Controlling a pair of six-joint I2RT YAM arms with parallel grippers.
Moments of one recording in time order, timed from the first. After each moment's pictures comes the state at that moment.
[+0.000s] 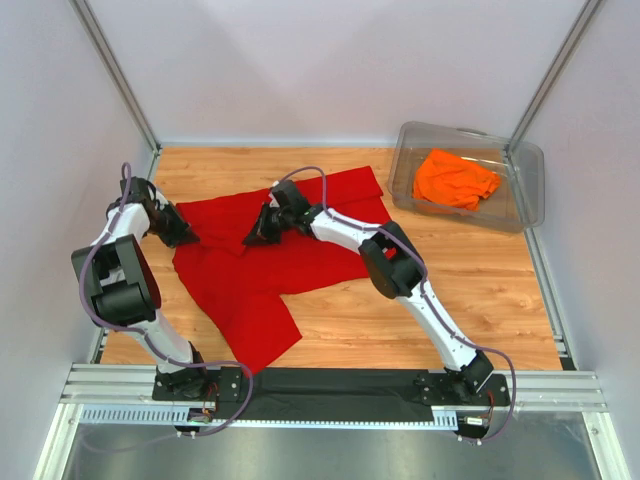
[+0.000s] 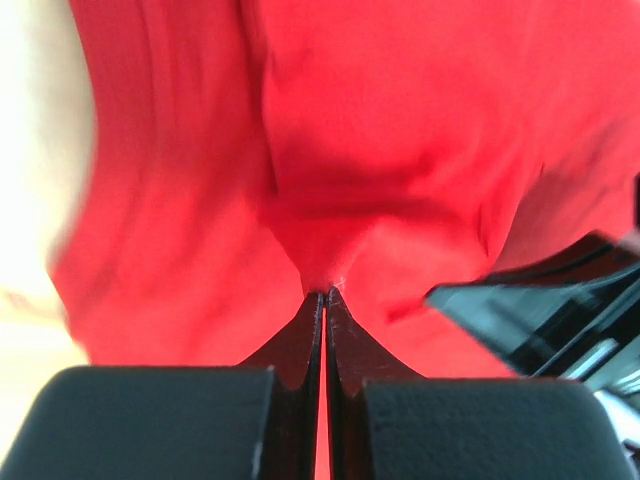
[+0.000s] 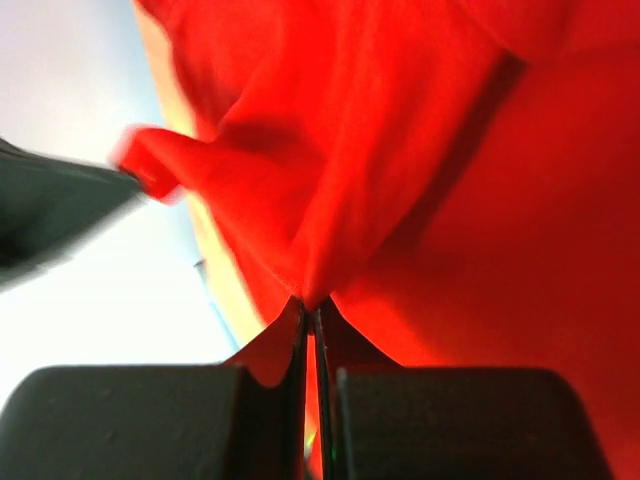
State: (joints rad) left arm 0.35 1.77 1.24 -0.62 0.39 -0.37; right arm 0.78 2.61 2.10 -0.12 -0.50 1.12
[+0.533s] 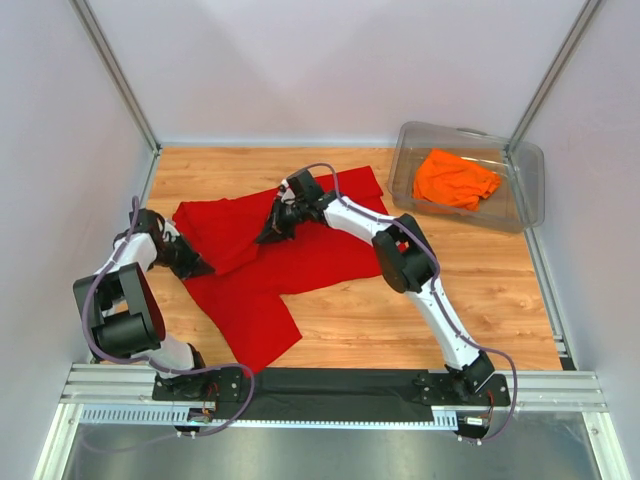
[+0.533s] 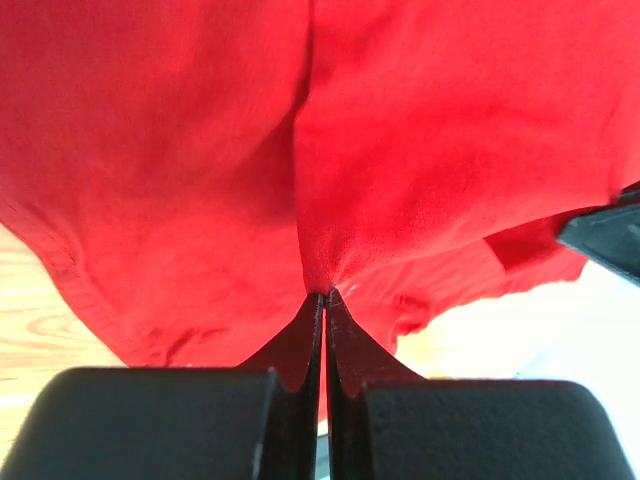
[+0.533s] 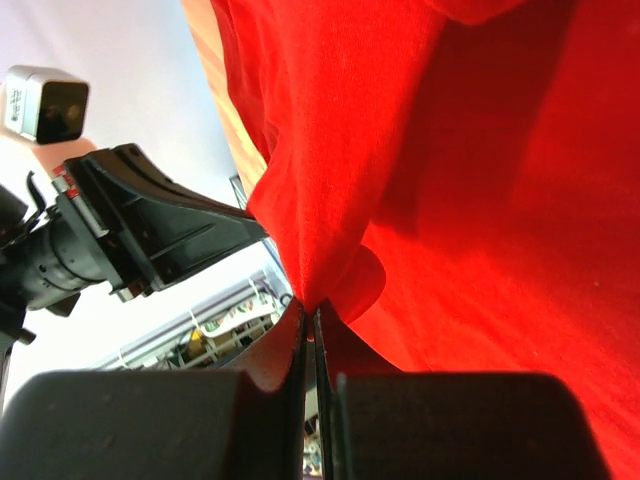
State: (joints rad) left arm 0.35 1.51 0.89 -0.65 0.49 -0.42; right arm 0.70 2.52 2.06 -0.30 -0.76 1.09
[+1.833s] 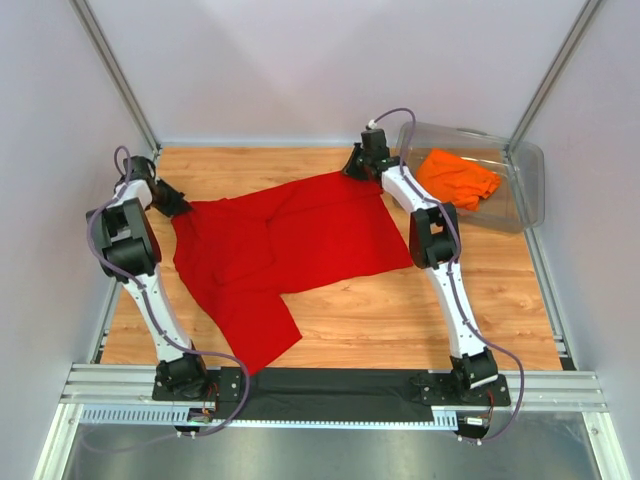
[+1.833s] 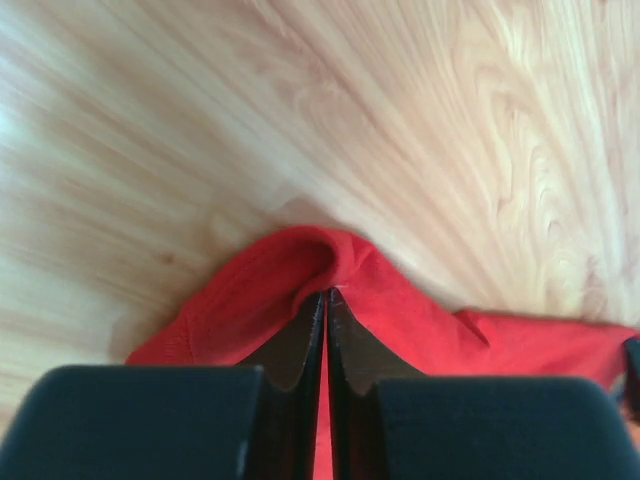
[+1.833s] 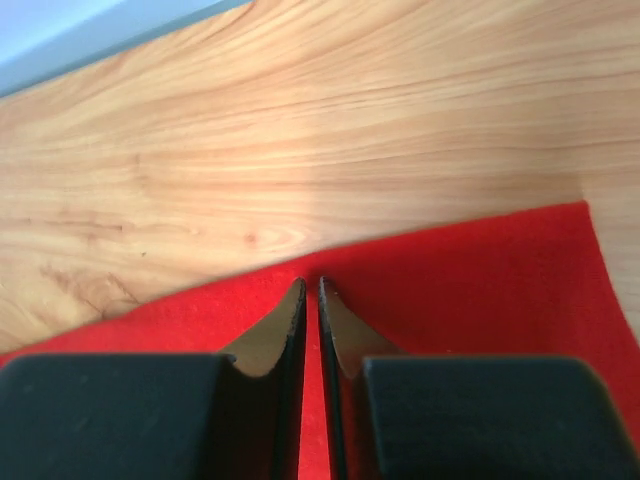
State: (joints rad) left arm 0.35 2.20 1.62 -0.44 0.30 -0.61; right arm 0.32 2.73 2.44 -0.35 -0.14 0.62
